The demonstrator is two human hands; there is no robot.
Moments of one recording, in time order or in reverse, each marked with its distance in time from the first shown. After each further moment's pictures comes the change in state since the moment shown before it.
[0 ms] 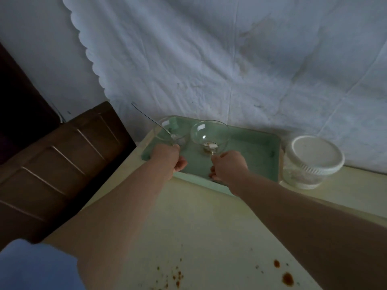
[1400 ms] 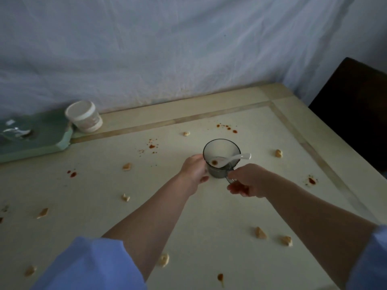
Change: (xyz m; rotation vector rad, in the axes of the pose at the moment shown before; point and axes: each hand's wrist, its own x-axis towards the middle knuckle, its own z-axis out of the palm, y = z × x) left_hand -0.555 -0.264 0.245 0.501 -0.826 -0.027; right_hand -0.419 0.283 -0.470 0.145 0.210 0.607
